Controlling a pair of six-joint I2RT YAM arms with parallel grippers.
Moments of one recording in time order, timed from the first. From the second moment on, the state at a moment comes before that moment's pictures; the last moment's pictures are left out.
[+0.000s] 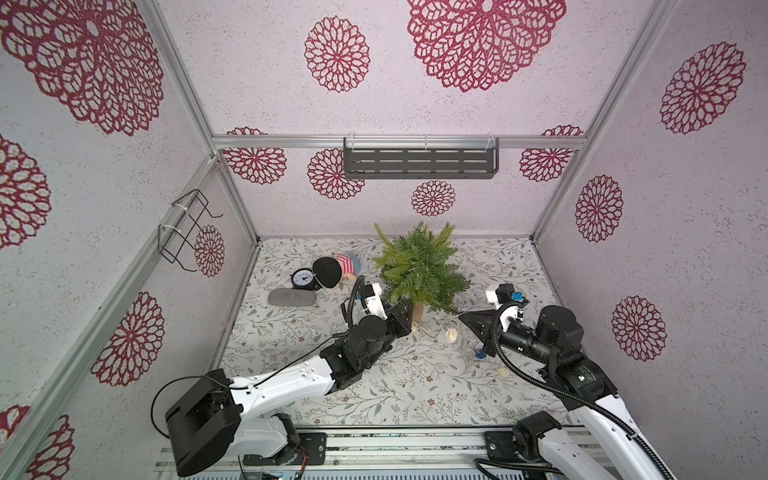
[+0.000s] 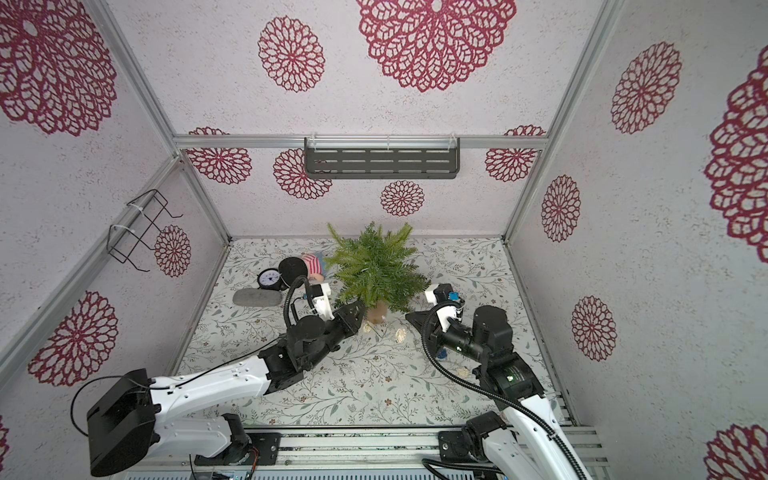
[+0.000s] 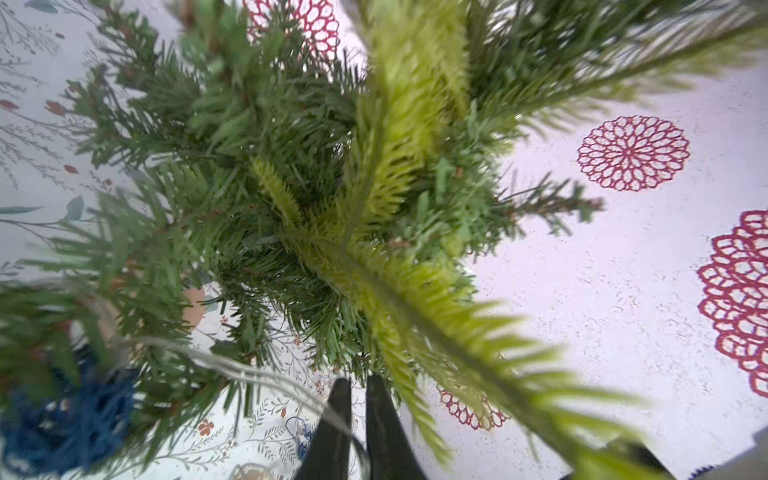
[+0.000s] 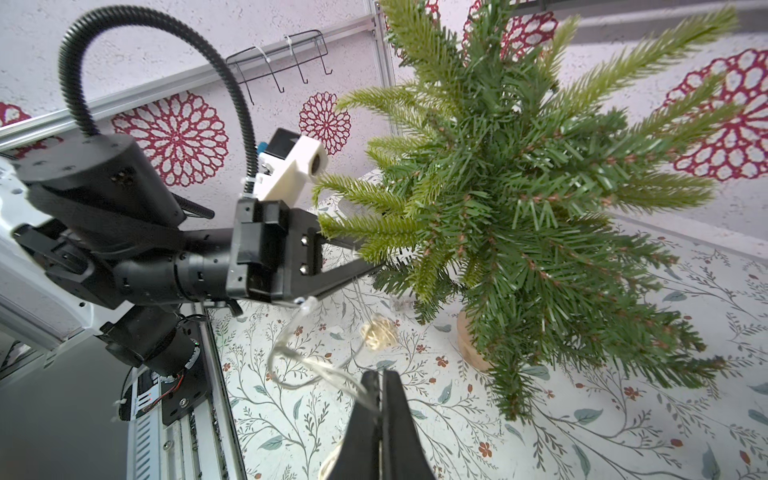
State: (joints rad) left arm -0.97 1.27 0.70 0.44 -0.36 -1.04; right arm 0.39 0.65 0.73 -0.30 -0.59 0.10
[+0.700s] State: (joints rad) left arm -0.84 0.97 0.91 0.01 -0.45 -0.70; right arm 0.47 0.81 0.73 -0.14 -0.58 0.12
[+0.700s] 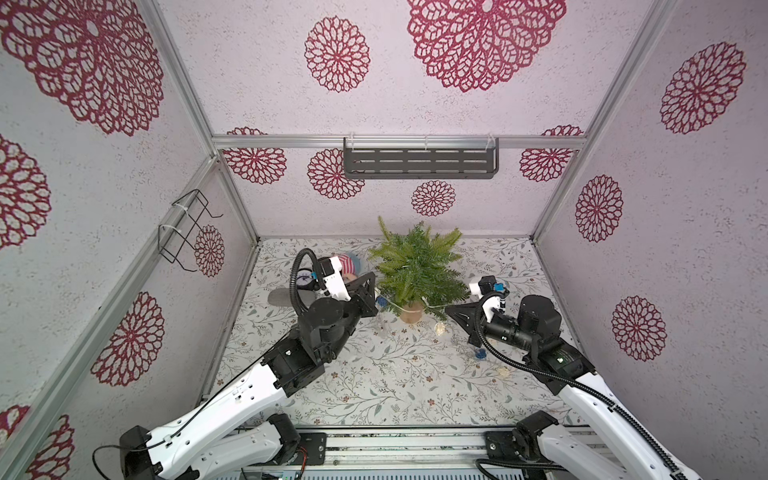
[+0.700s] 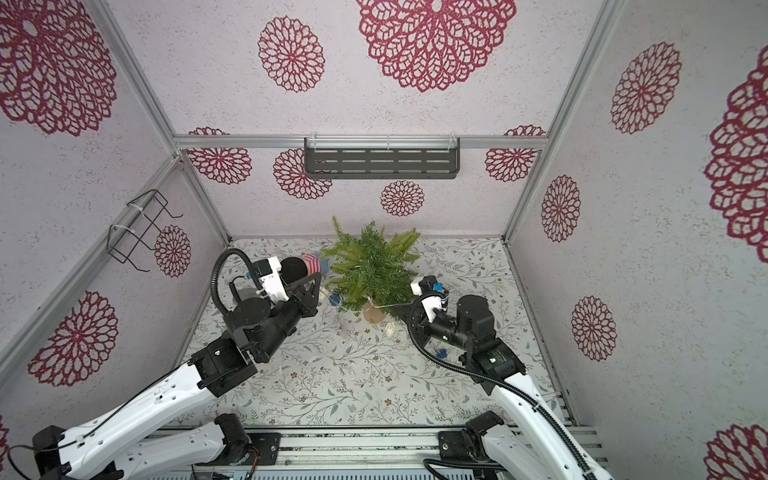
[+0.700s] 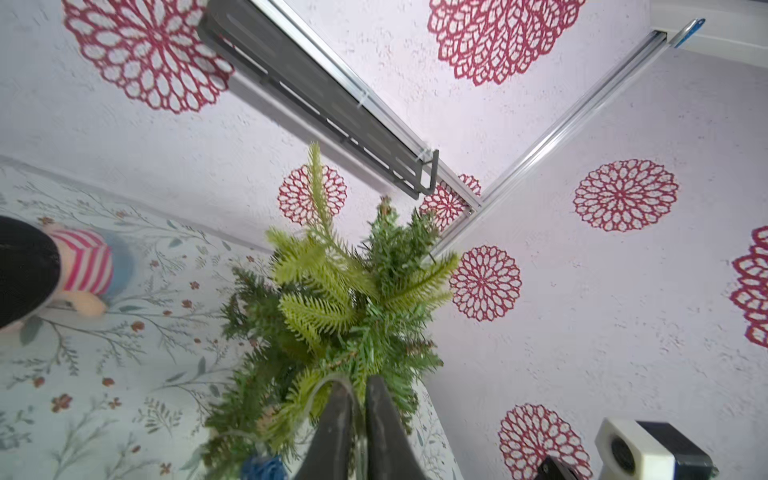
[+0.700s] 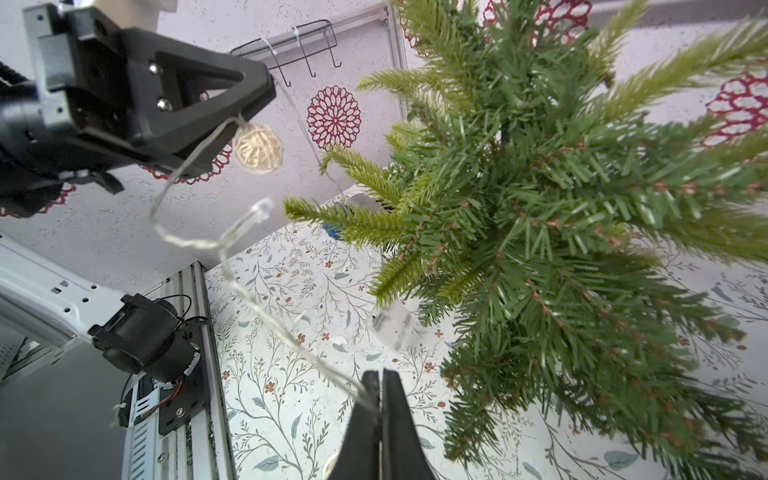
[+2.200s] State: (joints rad) left arm -0.66 0.84 1.20 -0.49 -0.27 -0.46; right arm 0.60 0.99 0.80 -0.03 -0.54 0.12
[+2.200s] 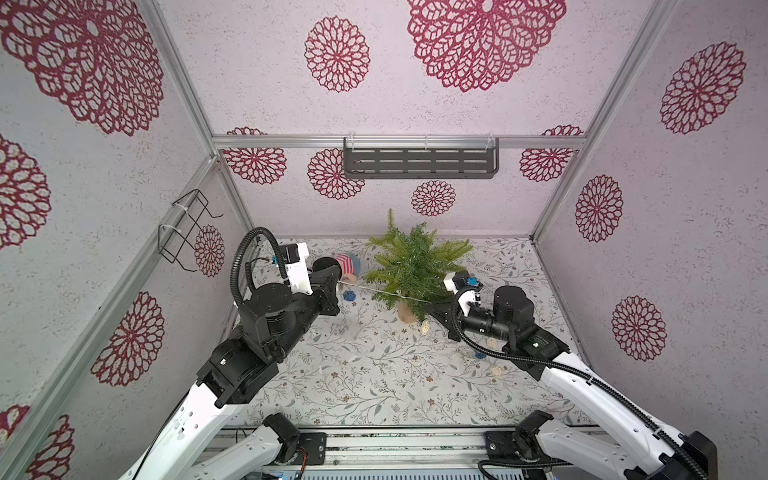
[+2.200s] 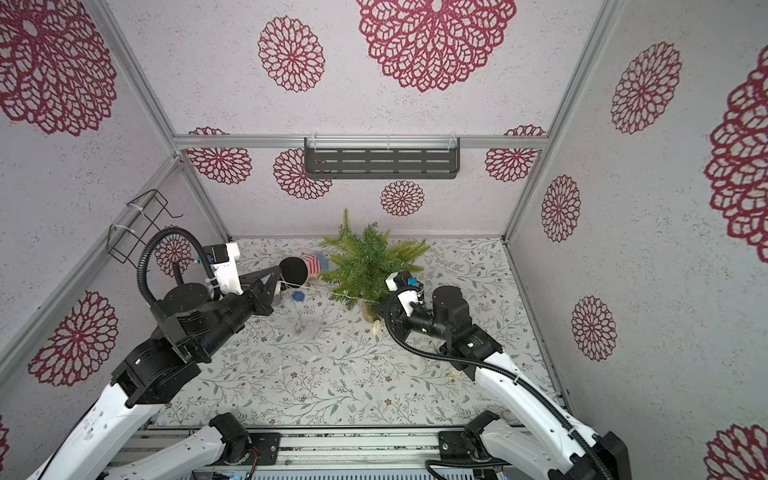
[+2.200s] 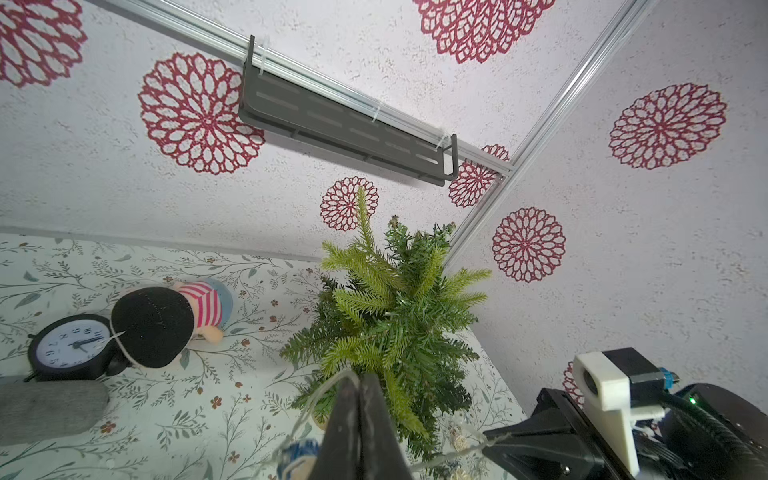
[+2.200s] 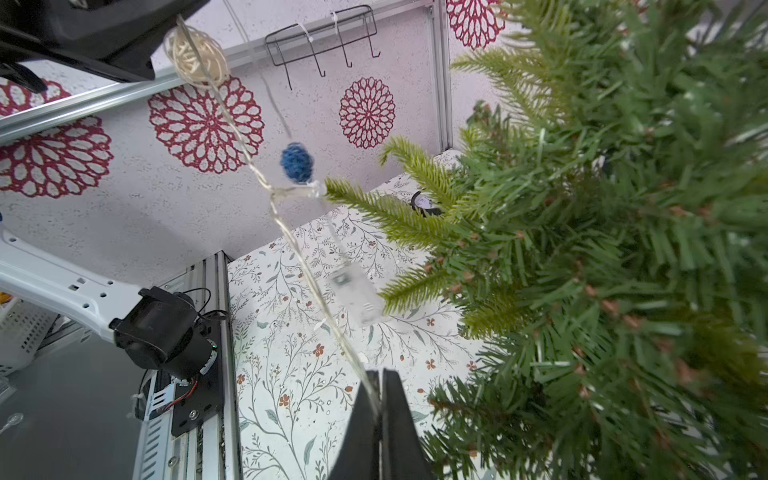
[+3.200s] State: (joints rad) left arm -0.89 1.13 0.72 0.01 0.03 -0.54; right arm 0.61 0.77 0.67 -0.58 0.11 0.36
